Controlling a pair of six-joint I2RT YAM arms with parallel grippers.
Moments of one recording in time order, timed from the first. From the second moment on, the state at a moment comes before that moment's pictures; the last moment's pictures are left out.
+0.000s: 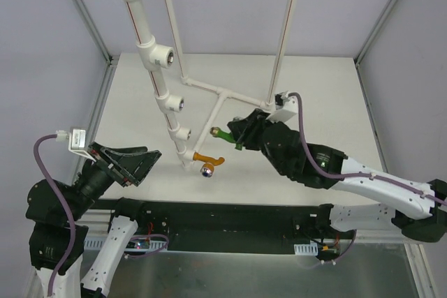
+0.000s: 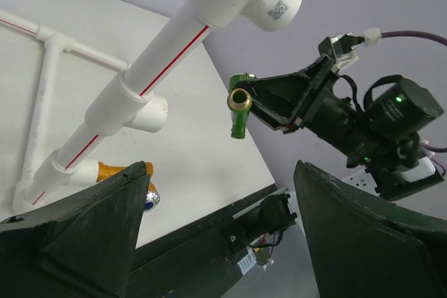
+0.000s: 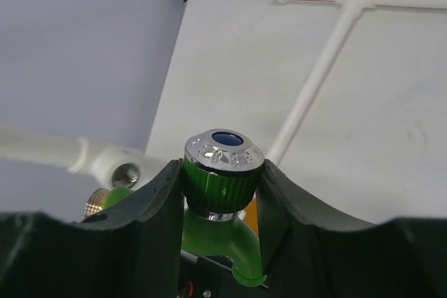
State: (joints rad) left arm -0.18 0.27 1.11 -0.78 0.46 -0.81; right arm 1.17 1.05 1.10 -0.41 0.68 0.92
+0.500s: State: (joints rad) left arm -0.13 0.30 1.08 -0.73 0.55 -0.85; right arm 1.42 1.37 1.41 -0.44 0.74 0.95
